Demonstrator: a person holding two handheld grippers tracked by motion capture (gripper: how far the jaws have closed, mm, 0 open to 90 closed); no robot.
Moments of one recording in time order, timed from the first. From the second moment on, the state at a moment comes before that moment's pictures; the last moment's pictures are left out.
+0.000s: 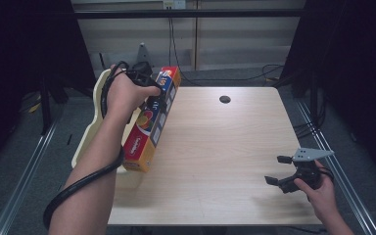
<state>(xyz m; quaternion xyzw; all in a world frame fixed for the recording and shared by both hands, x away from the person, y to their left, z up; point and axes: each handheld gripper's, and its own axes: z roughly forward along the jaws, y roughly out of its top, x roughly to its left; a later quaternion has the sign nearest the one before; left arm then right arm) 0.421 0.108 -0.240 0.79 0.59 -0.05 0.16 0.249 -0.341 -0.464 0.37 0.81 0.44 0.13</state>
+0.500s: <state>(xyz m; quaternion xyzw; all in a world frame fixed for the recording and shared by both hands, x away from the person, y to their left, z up) 0.418 0.129 -0.229 0.78 0.60 -0.05 0.16 0.248 -0.343 -0.463 0.38 0.80 0.44 0.13</state>
